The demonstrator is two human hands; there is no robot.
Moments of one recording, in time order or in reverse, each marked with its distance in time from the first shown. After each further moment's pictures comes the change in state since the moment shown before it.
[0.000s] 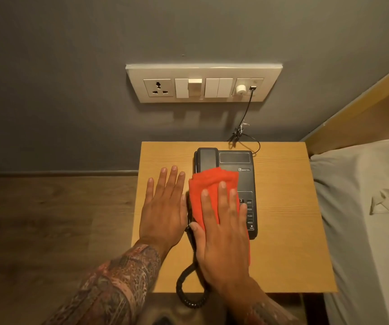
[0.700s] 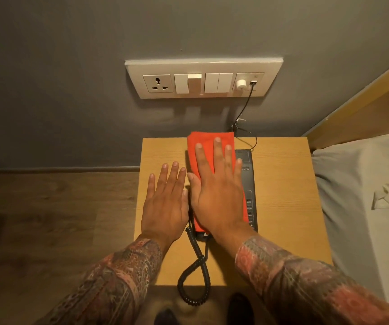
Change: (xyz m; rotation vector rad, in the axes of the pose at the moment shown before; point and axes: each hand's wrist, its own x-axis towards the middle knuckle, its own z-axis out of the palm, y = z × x) left_hand 0.000 0.001 0.000 -0.030 0.028 -0.003; right_hand 0.086 -0.011 -0.021 0.034 0.007 0.018
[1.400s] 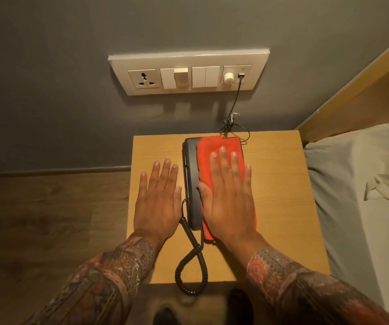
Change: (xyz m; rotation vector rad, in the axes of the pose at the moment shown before) left_hand -0.001 -0.001 0.004 0.008 0.020 -0.010; right_hand -0.030 0.043 0.009 -0.077 0.043 -0.019
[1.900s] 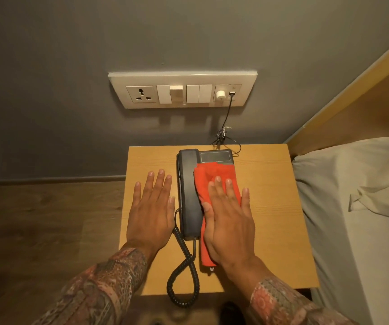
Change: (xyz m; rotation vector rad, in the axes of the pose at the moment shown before) left_hand 0.001 -0.001 0.001 0.022 0.015 0.001; right_hand -0.027 -0.002 -0.023 0.074 0.038 0.035
